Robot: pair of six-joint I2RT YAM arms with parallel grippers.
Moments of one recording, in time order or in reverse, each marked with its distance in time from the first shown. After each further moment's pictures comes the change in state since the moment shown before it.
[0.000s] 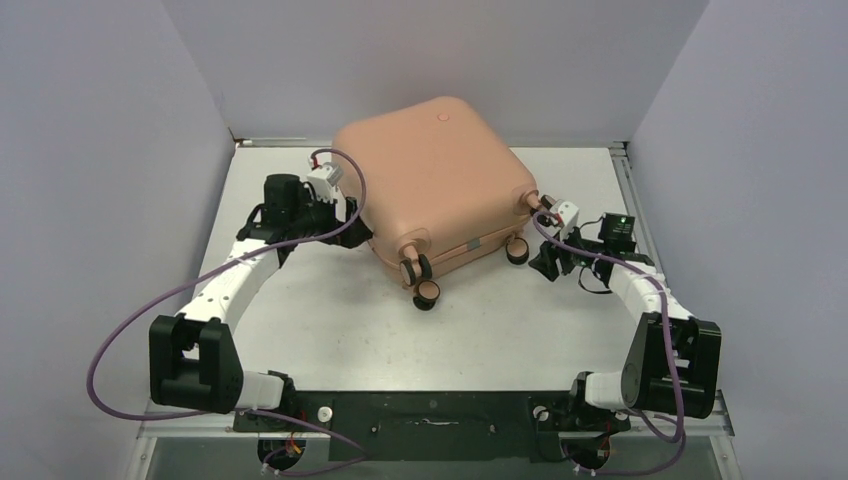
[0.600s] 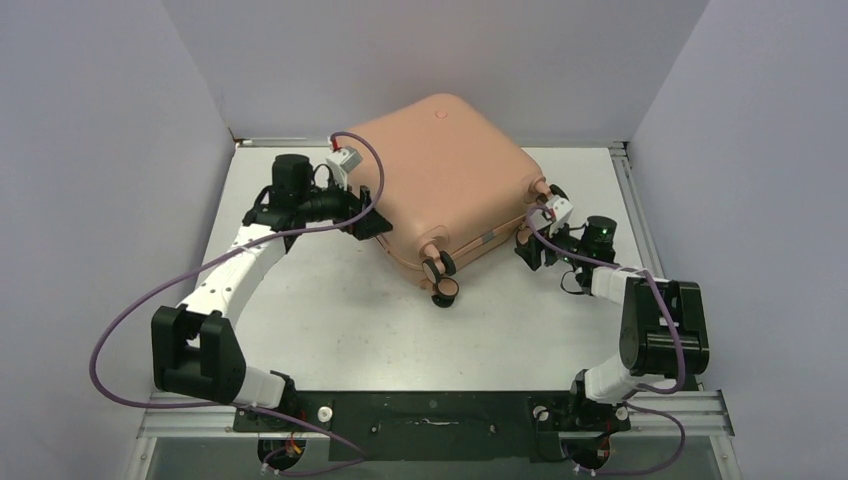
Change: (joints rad) left arm -0.078 0.058 0.128 -0.008 0.225 0.020; right arm 0.082 0.183 -0.120 0.586 0.033 0.297
